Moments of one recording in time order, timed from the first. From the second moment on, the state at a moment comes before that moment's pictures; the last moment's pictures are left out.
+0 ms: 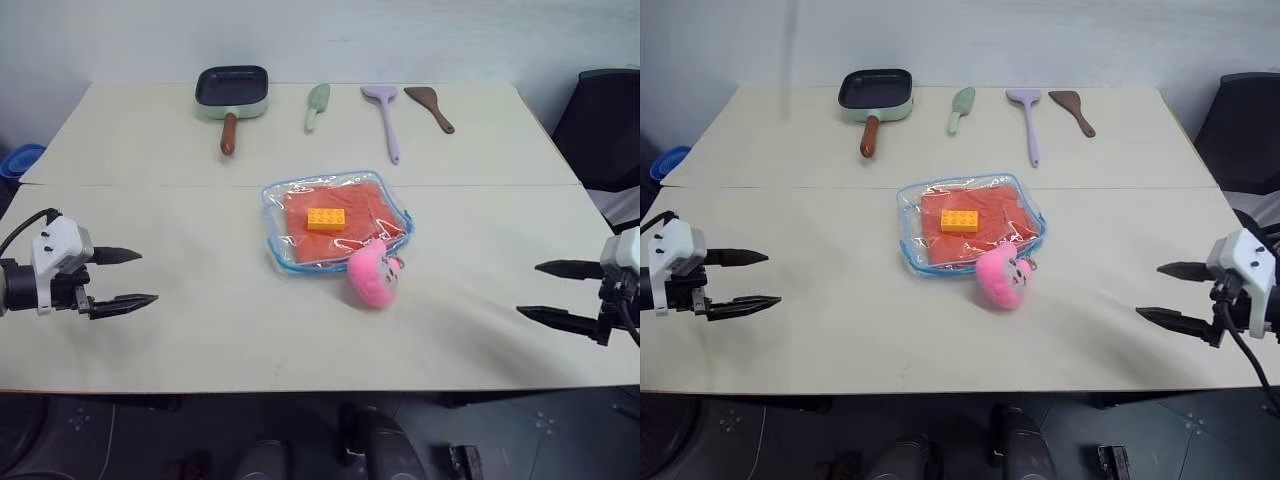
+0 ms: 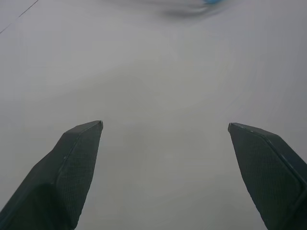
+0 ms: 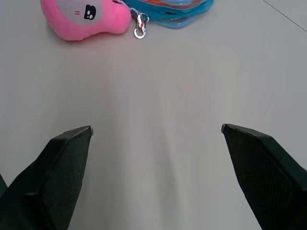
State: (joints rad) left arm -0.22 1.11 0.29 0.26 -0.38 0.19 -1.27; right arm 0.01 -1.10 -0.46 -0.05 0.49 0.42 1.25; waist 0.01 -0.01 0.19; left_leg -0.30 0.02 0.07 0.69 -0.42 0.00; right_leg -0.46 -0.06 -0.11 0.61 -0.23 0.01
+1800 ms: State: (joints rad) left arm -1.27 0.34 -0.19 1.21 0.03 -0.22 -1.07; right arm -0.16 -0.88 -0.26 -0.73 0.76 0.77 0.71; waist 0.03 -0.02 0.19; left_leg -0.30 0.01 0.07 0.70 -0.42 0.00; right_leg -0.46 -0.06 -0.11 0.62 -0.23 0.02
